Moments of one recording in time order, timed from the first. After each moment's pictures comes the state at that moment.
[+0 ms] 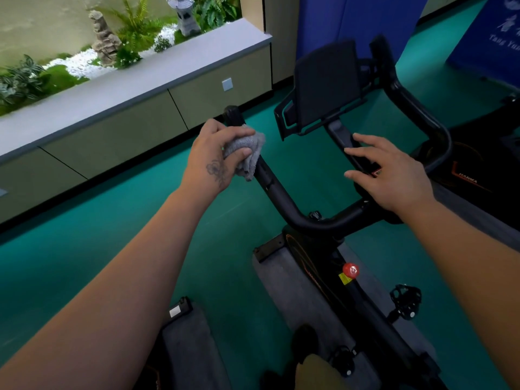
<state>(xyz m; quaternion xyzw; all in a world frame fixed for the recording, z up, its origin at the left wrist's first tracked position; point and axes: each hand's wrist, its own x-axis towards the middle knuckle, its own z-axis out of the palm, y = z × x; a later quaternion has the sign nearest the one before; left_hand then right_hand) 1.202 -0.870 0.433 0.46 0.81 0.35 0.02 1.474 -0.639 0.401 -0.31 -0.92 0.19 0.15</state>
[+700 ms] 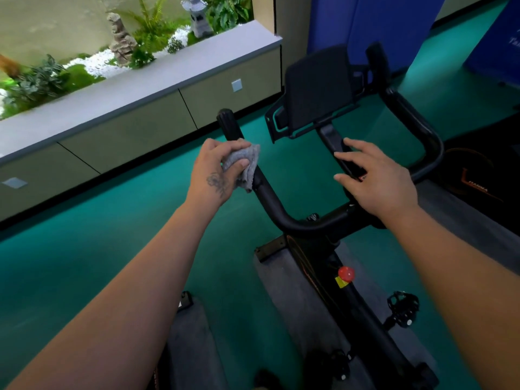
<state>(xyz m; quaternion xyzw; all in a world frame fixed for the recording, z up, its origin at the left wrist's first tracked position) 1.239 -0.869 0.421 0.38 0.84 0.38 0.04 1.476 -0.639 0.403 -0.29 -0.92 0.20 0.16</state>
